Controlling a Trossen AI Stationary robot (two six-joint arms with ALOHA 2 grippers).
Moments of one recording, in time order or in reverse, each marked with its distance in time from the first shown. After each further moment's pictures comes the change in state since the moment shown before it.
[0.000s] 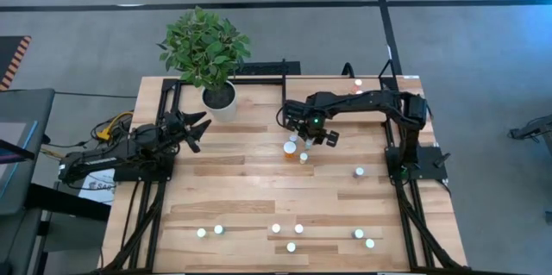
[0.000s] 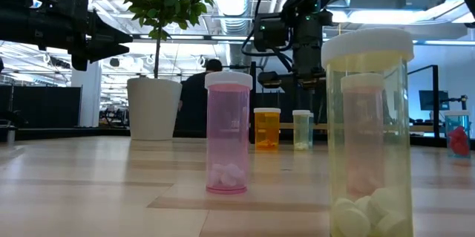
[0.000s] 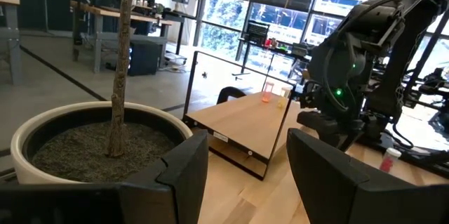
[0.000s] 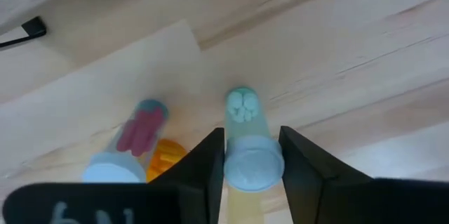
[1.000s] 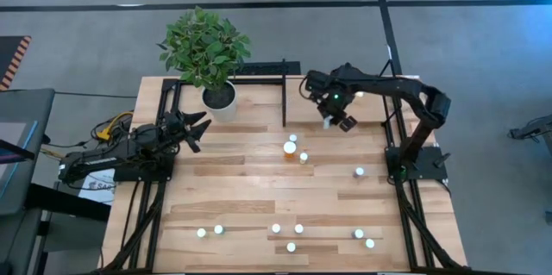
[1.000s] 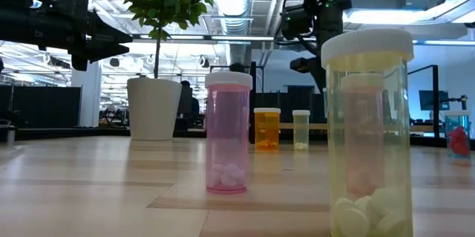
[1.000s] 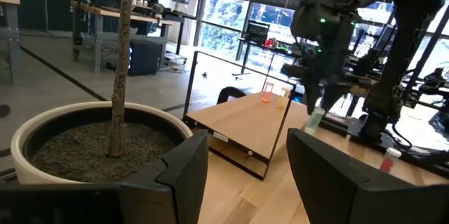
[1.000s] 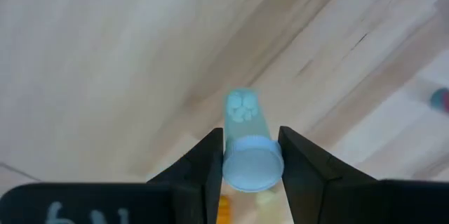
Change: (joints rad) left arm 0.000 0.000 0.000 0.000 -0.001 0.000; right arm -0.229 -0.180 0.001 -0.212 0.037 0.271
